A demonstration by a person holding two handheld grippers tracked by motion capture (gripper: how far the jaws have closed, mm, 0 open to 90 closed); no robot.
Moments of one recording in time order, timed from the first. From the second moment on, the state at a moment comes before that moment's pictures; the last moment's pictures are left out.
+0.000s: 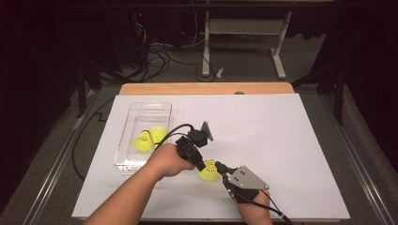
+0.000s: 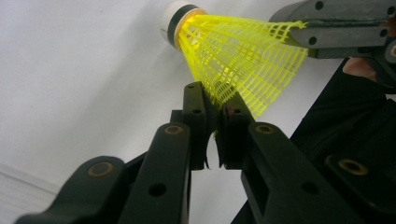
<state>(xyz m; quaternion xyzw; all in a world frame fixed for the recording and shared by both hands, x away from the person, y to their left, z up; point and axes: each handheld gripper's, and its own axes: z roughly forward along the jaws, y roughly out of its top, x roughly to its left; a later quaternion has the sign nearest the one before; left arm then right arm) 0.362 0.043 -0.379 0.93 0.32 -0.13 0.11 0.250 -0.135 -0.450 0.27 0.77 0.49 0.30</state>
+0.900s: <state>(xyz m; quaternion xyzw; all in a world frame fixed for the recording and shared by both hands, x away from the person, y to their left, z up) 0.365 0.052 -0.380 0.93 0.33 -0.11 0.11 0.248 -0.140 -0.444 0.29 0.75 0.54 0.23</state>
